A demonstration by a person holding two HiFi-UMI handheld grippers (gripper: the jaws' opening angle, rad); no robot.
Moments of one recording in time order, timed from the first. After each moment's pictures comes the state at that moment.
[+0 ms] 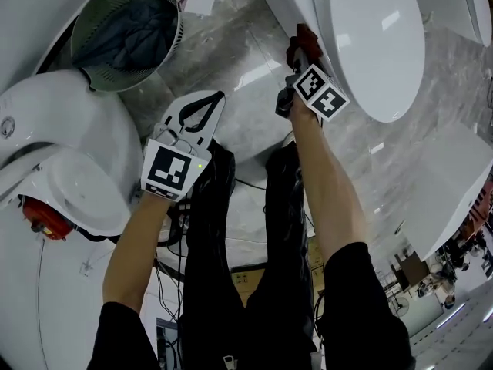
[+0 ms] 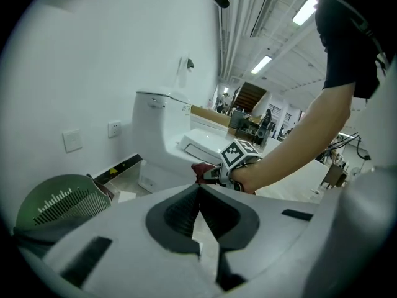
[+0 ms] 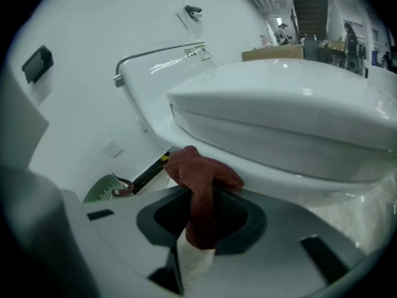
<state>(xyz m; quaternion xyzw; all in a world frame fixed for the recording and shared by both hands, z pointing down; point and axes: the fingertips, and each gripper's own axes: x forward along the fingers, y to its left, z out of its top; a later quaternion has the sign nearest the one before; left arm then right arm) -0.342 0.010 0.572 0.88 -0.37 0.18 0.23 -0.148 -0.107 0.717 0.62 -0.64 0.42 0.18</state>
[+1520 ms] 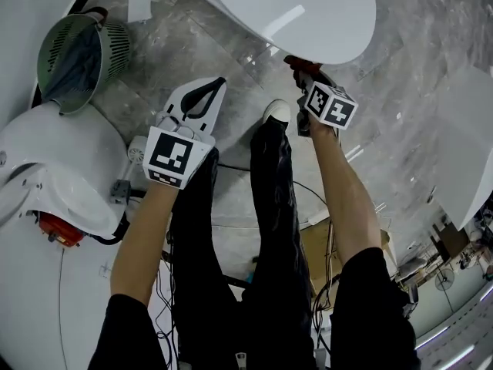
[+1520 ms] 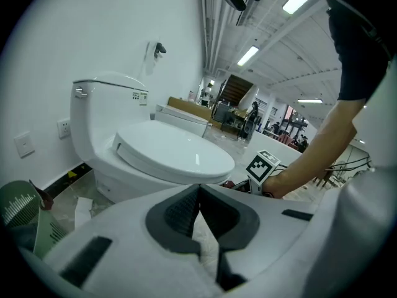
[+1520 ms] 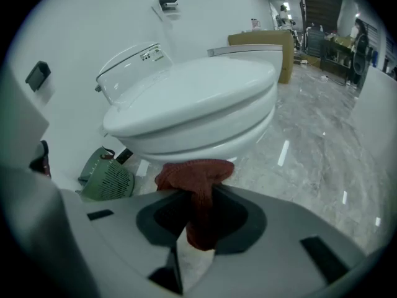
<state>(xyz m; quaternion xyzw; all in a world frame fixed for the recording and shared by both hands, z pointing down) -0.113 0.028 0.568 0.90 -0.31 0.20 0.22 0.103 0.034 0.728 0.57 -0.62 0.46 0.26</state>
